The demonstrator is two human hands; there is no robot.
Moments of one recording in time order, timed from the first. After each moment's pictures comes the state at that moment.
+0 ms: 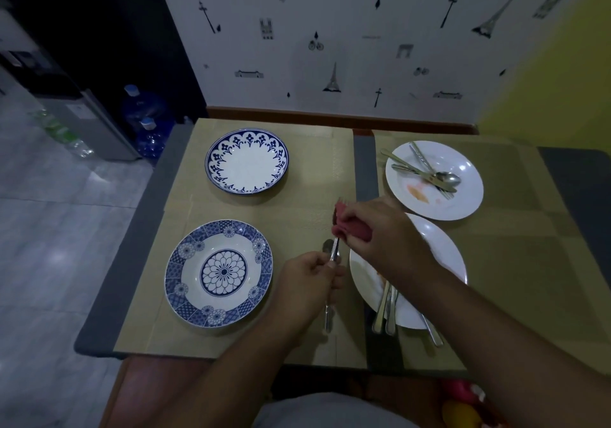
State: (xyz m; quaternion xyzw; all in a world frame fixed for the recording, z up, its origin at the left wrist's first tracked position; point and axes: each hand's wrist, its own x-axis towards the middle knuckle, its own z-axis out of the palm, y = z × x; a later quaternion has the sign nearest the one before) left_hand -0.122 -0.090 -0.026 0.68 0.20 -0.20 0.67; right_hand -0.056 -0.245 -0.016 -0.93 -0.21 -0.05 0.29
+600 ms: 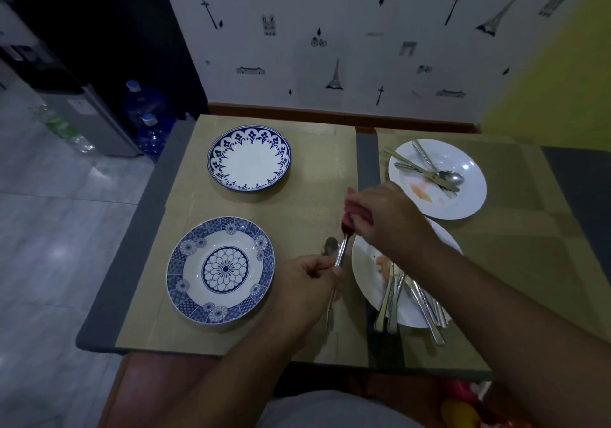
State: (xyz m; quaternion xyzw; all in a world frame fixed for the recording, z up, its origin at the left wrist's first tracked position) left_hand -0.131 -0.085 -0.030 0.68 0.21 -0.16 0.69; right_hand -0.033 -0.247 -0.008 -0.95 -0.22 -0.06 0.21
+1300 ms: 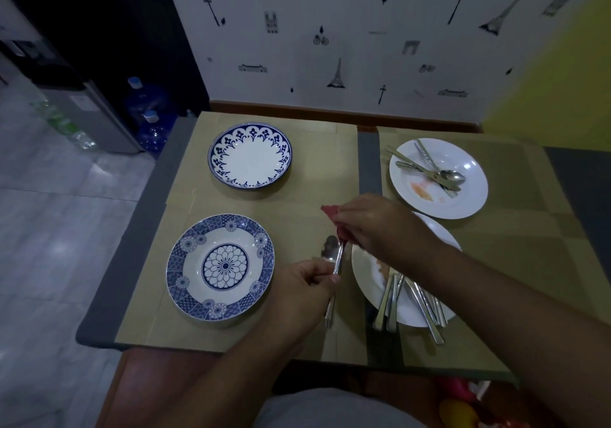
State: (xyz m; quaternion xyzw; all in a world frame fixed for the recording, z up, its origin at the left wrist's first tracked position) left_hand -0.139 -0.082 -0.034 0.69 0.20 -0.16 0.68; right_hand -0.031 -0.247 -0.013 -0.91 -0.39 -0.02 0.15
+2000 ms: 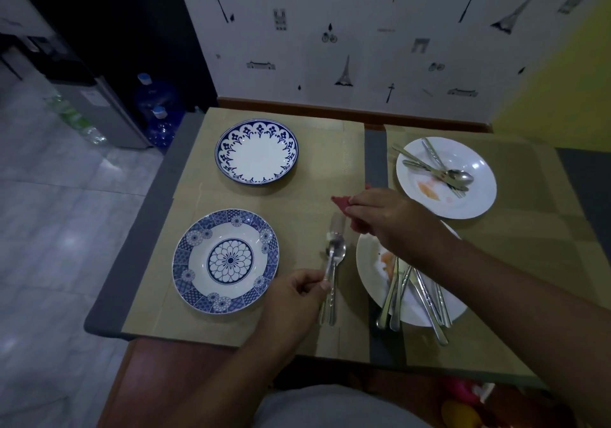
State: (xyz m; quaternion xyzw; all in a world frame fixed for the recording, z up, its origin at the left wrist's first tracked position) left_hand -0.157 -0.069 -0.061 0.72 0.22 -0.14 0.65; right_hand -0.022 -0.267 -0.027 -0.90 -0.40 -0.06 0.12
